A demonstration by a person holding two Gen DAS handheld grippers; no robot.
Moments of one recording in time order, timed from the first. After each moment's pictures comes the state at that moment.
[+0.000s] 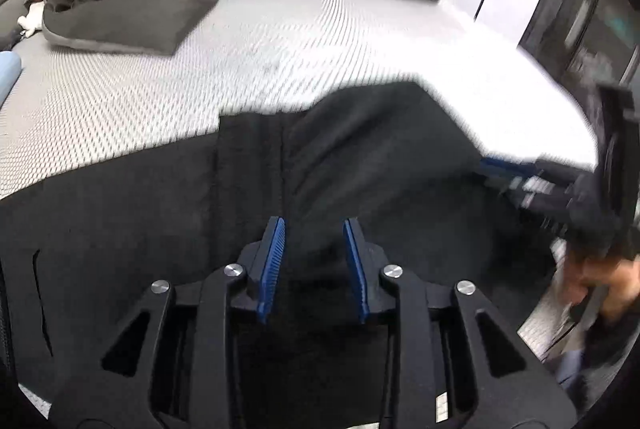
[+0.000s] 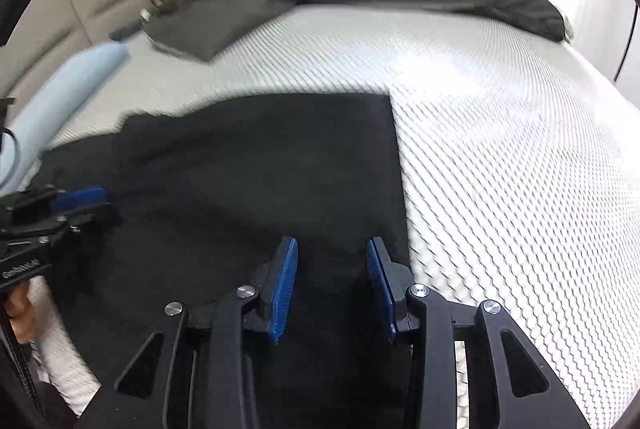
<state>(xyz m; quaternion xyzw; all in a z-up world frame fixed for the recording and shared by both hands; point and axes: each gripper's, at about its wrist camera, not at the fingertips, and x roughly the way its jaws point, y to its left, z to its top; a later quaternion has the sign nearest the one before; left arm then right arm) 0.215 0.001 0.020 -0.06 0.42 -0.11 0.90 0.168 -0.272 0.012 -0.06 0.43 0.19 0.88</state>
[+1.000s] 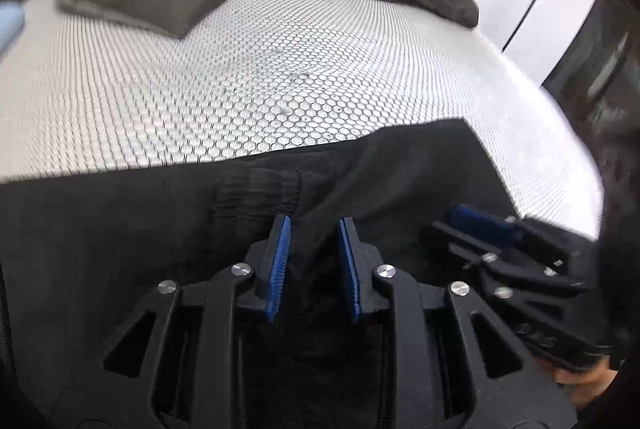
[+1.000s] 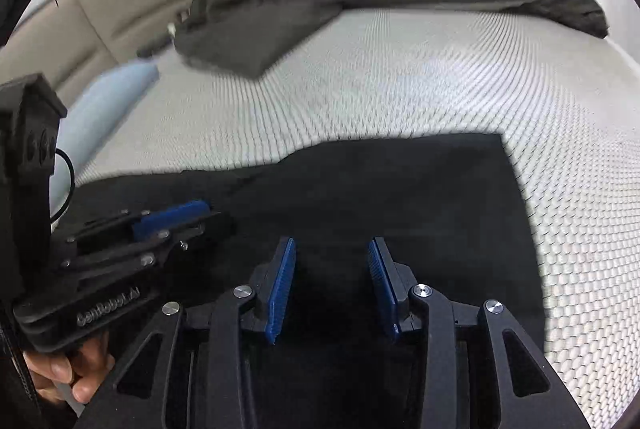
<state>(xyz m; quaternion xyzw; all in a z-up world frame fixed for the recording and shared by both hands) 0.288 0.023 -0.013 -0.15 0.44 -0.08 0.88 0.205 -0.210 0.002 -0.03 0.46 0.23 0.86</state>
